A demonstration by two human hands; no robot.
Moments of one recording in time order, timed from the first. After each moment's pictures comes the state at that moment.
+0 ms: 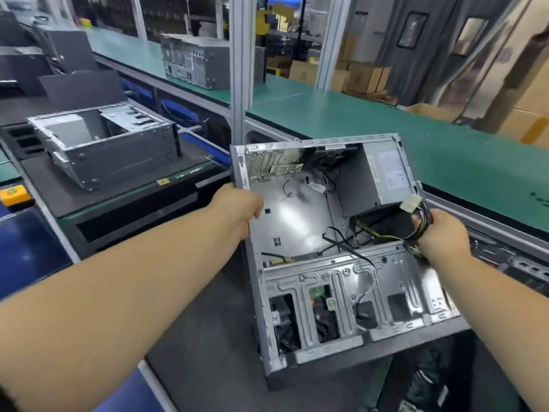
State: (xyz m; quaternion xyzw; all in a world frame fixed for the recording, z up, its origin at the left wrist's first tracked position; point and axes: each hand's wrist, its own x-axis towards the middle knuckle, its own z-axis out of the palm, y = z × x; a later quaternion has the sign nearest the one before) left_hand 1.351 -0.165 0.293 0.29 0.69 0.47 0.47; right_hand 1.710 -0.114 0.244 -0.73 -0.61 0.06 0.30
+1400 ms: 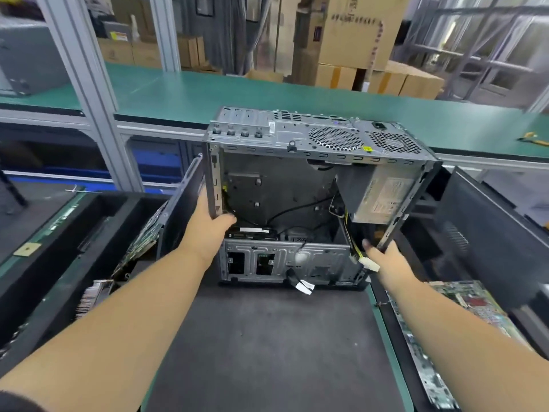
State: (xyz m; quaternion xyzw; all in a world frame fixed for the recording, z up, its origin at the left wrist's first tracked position) left_hand 1.269 -0.095 0.195 0.62 0.43 0.39 0.53; right_hand 1.577 -0.297 0.161 -0.83 -0.24 0.21 0.45
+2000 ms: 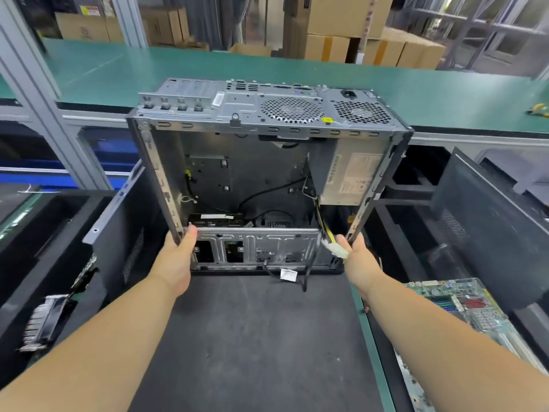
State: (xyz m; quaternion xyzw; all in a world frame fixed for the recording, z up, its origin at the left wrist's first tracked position) left_hand 1.303 -0.089 0.132 0.56 0.57 0.31 0.51; right_hand 1.603 -0.262 0.136 -0.83 -0.23 0.32 0.40
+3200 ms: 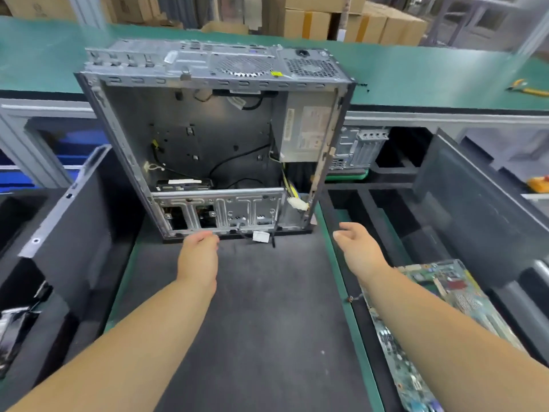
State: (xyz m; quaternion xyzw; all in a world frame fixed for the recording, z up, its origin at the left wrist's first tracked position) left_hand 1.388 -0.121 0.119 0.43 0.57 0.34 0.60; right_hand 1.632 -0.282 0.133 -0.84 -0.22 0.26 0.43
